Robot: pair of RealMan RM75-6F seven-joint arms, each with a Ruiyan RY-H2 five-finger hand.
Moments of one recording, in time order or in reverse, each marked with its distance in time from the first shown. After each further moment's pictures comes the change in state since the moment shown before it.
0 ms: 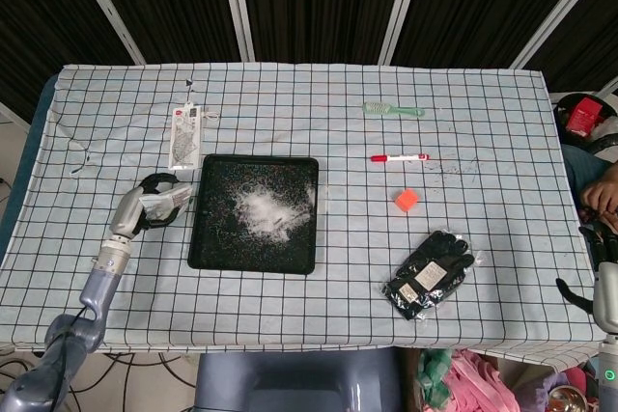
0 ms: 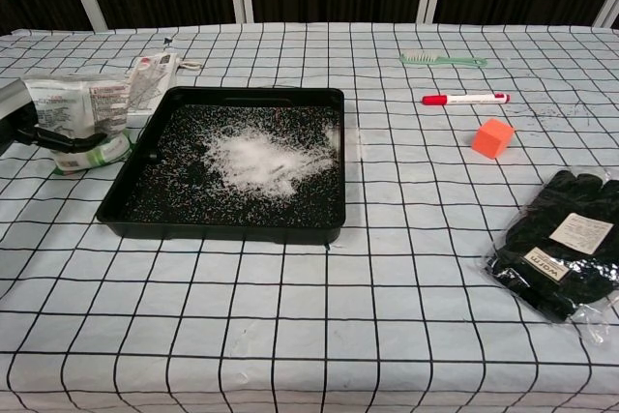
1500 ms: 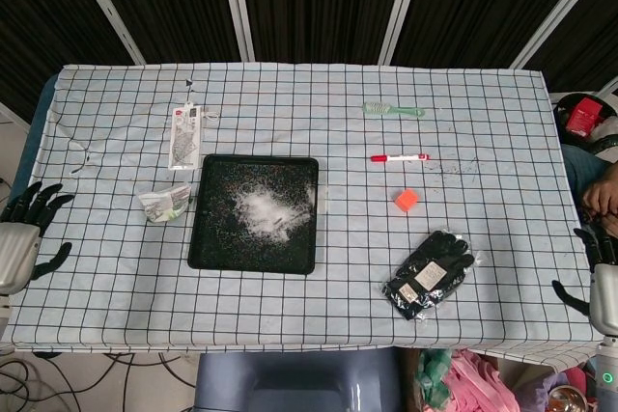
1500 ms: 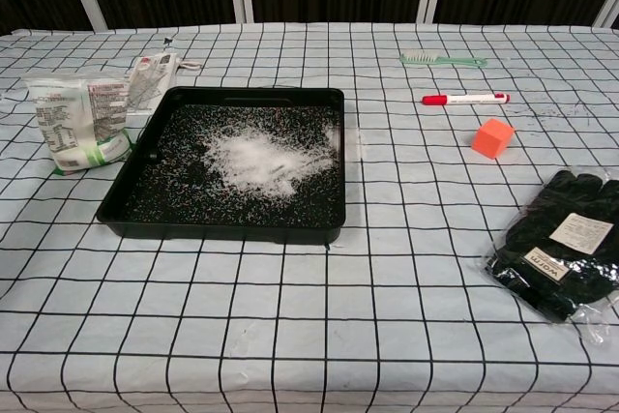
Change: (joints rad) left arm 0.342 0.934 0.057 -1.371 0.002 0.372 1.196; right arm -0.004 0.006 -0.011 -0.016 -0.025 0.006 -0.005
